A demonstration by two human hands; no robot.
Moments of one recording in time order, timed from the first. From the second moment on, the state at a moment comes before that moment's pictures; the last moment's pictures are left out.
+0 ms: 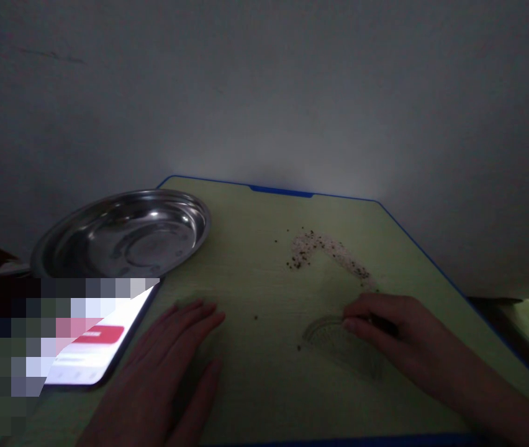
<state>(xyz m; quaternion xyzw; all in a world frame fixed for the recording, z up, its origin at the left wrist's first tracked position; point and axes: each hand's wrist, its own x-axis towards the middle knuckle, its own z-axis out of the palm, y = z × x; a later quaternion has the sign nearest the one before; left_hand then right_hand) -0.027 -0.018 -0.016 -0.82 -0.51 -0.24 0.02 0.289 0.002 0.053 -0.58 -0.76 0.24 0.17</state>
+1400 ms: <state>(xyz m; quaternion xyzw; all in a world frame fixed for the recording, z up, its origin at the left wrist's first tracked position) -0.031 -0.009 -0.020 -0.83 -0.48 -0.26 0.07 0.269 0.012 0.043 -0.62 -0.76 0.16 0.13</state>
